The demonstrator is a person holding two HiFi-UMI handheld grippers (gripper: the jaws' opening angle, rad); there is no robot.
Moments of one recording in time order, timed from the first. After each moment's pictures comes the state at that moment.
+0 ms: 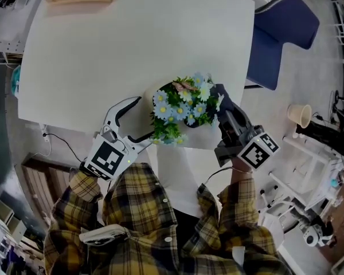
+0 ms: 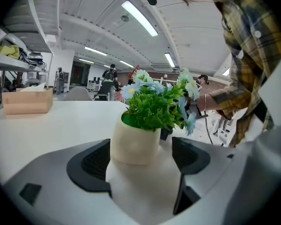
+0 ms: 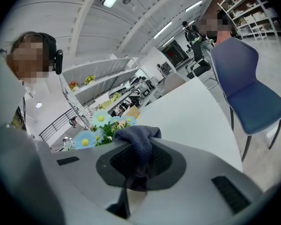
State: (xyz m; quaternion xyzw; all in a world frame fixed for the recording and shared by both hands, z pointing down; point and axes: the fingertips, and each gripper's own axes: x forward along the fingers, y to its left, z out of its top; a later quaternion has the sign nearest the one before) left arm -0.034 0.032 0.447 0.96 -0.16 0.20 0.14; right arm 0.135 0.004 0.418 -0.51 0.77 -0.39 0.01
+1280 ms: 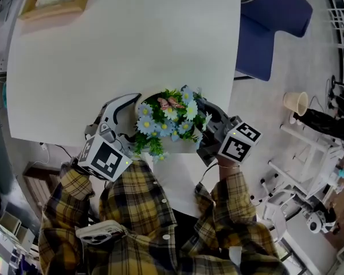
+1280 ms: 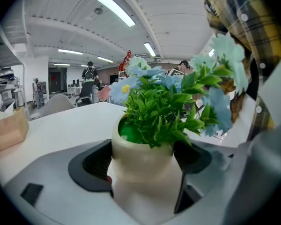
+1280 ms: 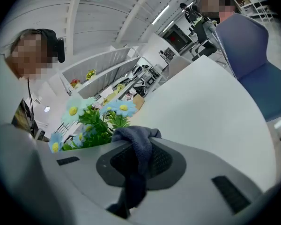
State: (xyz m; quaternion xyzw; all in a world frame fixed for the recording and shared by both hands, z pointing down) left arm 0.010 0.022 0.452 0.97 -0.06 0.25 0.05; right arm 0.102 -0.006 0.442 -0.43 0.78 -0.45 -0.01
